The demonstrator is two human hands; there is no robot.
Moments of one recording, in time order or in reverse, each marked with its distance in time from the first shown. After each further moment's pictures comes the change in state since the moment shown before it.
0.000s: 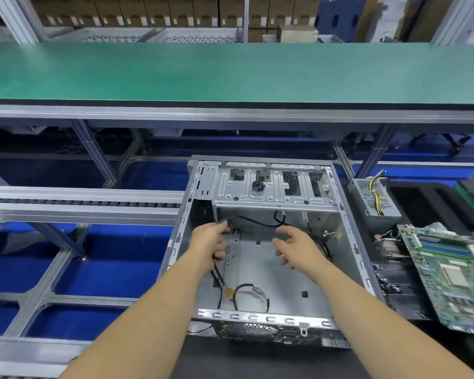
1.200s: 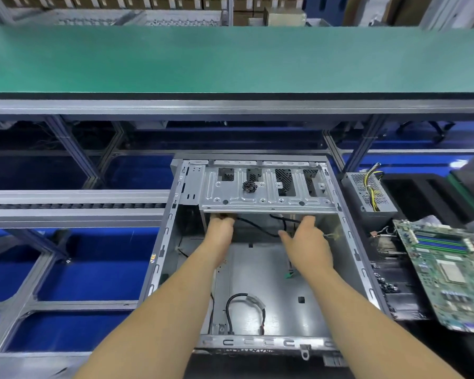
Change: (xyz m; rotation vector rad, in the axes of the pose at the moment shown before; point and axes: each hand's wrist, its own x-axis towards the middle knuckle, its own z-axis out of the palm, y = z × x) left_hand 0.047 -0.008 0.051 0.147 -0.001 0.052; right_hand 0.011 -0.009 -0.011 -0.473 0.391 0.128
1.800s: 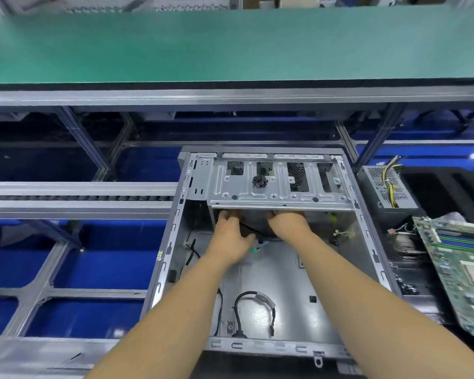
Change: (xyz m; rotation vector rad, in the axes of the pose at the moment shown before) left_hand -0.023 -0.001 -0.016 0.999 -0.079 0.319; right_hand 0.062 -0.051 0.043 -0.125 -0.258 -0.112
